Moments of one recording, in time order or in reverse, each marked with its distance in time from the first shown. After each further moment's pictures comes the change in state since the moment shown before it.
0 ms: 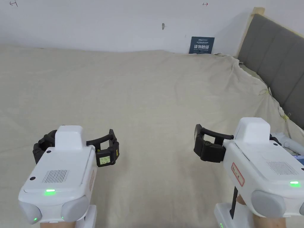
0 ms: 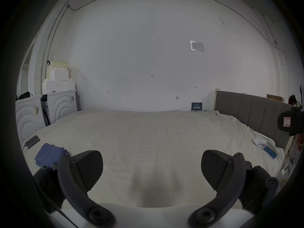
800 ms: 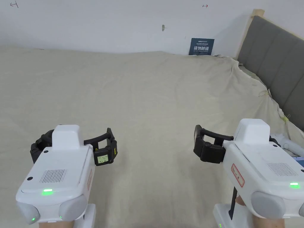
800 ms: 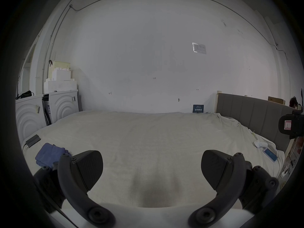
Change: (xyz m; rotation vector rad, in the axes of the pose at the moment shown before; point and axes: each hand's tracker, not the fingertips) left arm -0.004 0.002 -0.001 0.013 0.012 0.019; right arm 0.001 -0.001 -0.001 0.005 0.005 -0.010
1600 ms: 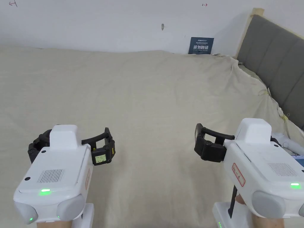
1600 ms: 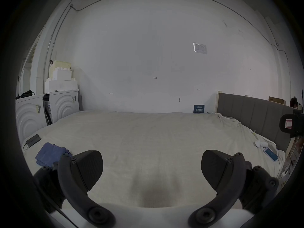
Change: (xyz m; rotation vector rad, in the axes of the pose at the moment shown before) left arm -0.003 -0.003 -0.003 0.003 0.004 -0.002; right arm -0.001 -0.001 0.002 0.014 -0.003 -0.020
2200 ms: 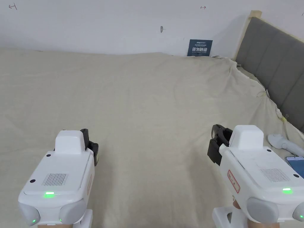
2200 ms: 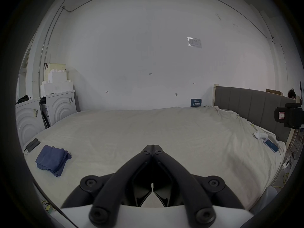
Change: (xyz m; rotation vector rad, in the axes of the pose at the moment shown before) left arm 0.002 -0.007 0.000 -0.032 -0.023 -0.052; right arm 0.000 -0.011 -0.003 -0.010 0.015 0.053
